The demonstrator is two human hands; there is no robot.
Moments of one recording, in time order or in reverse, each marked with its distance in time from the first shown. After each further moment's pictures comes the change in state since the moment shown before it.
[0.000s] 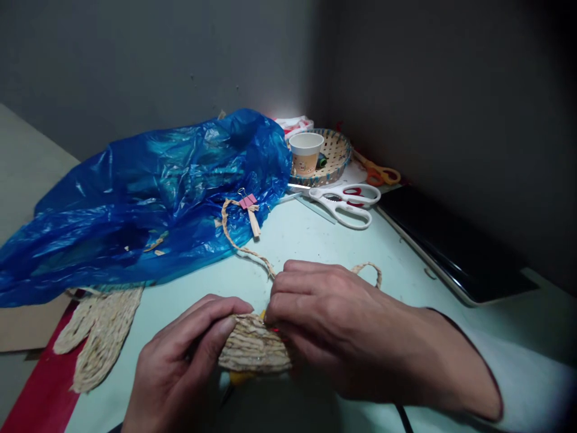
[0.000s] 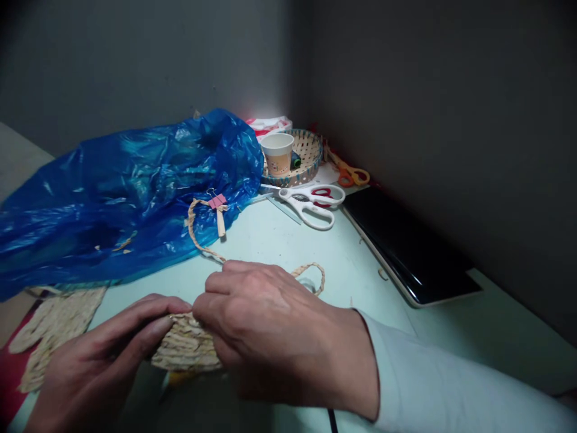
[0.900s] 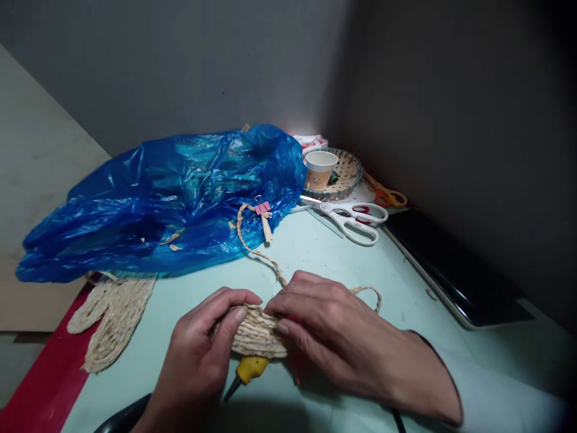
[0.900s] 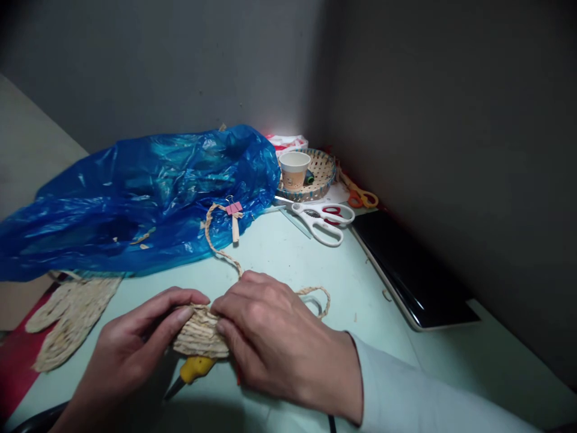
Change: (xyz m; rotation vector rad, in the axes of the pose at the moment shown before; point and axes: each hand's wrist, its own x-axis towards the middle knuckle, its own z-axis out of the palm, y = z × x) left_hand 0.003 -0.003 0.003 -0.034 -0.054 0.084; right_hand 0.004 -0.002 0.007 0.152 0.002 0.046
